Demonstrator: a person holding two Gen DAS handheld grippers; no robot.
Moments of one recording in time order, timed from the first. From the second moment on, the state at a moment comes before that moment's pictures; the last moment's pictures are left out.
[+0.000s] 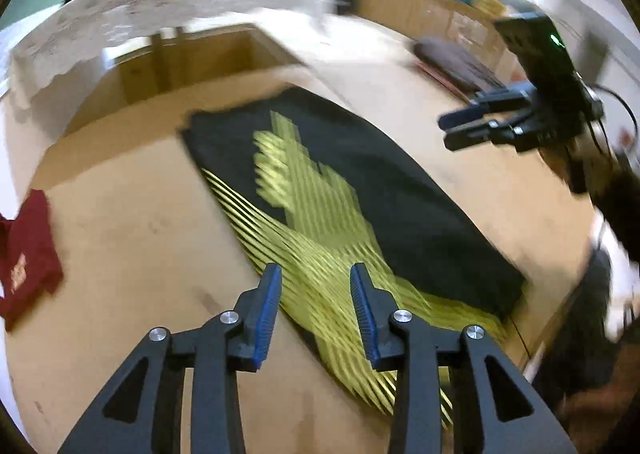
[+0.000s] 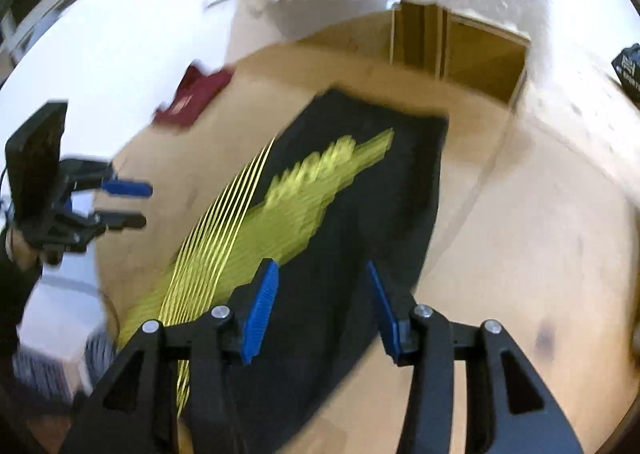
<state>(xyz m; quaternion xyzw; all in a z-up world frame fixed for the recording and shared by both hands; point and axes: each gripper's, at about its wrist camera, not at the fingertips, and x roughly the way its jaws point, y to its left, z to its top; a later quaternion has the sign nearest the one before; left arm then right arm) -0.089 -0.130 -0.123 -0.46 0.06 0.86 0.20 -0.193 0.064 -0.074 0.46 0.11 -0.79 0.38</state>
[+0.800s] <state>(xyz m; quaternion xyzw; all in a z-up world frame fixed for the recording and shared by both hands) -0.010 -0.094 -0.150 -0.61 -0.10 0.78 0.12 -0.061 0.125 -0.109 0.49 0.07 -0.81 0.32</state>
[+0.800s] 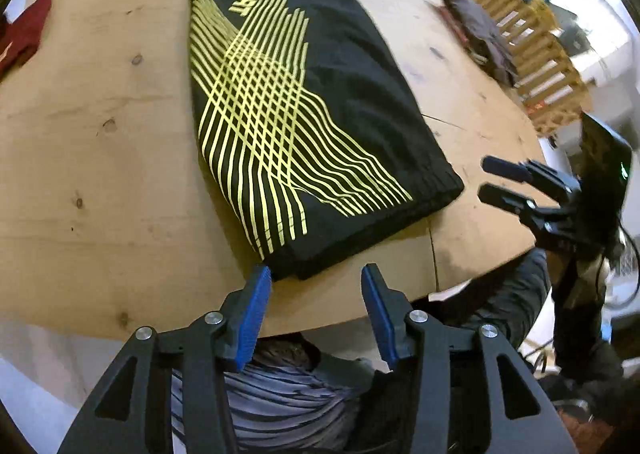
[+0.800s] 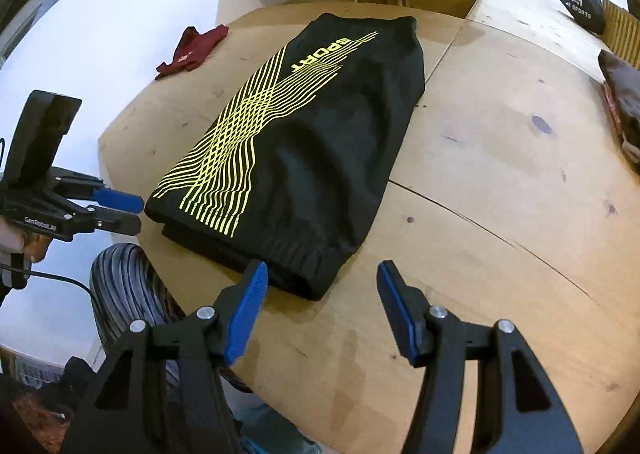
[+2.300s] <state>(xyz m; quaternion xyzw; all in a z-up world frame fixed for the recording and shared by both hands) 0.026 -0.008 -0.164 -0.48 0.39 0.74 0.26 -0.055 0.109 -0.126 0.55 0.08 -0.76 0.35</state>
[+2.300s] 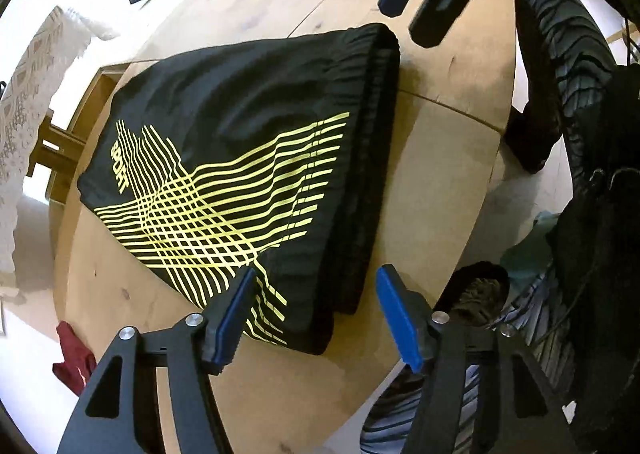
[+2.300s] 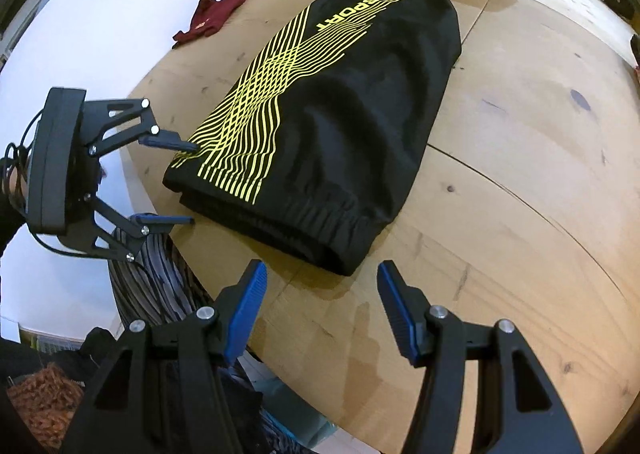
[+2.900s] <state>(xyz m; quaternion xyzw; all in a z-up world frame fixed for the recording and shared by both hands) 0.021 -0.020 -0.158 -0.51 0.32 0.74 0.29 -0.045 0.077 -0.135 0.47 0.18 -0.78 0.37</state>
